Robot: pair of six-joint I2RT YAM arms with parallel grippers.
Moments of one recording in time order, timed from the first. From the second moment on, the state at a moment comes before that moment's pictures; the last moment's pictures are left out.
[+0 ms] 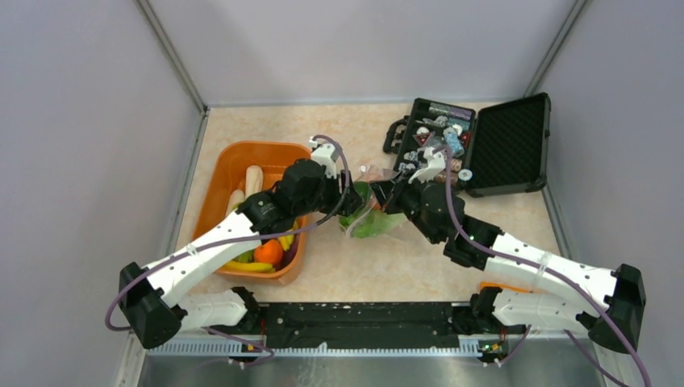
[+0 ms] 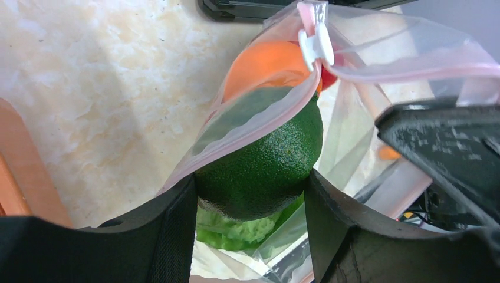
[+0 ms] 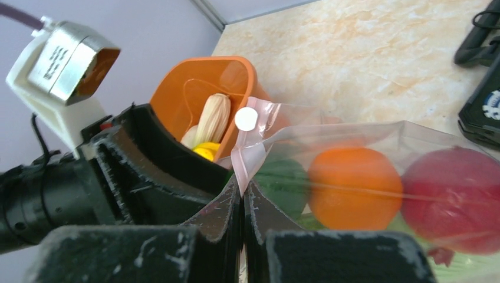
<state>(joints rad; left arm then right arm) -0.81 1.16 1.02 -0.36 0.01 -0.55 1.02 1.00 0.83 0.07 0.47 0.67</state>
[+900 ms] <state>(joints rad) -0.85 1.24 1.10 -0.40 0.10 -0.41 1.01 0.88 0.74 0.10 0.50 0.70</state>
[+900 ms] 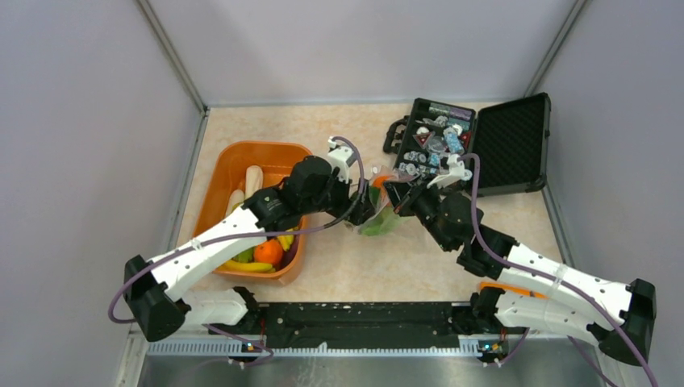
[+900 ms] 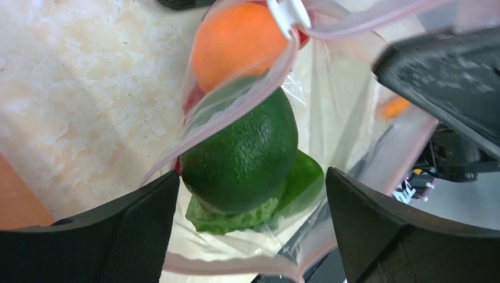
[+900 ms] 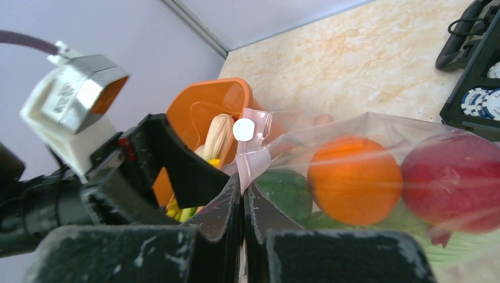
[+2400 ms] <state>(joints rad) -0.92 1.01 0.82 -0.33 0.07 -0.58 0.95 1.04 0.76 0.20 0.52 0.75</state>
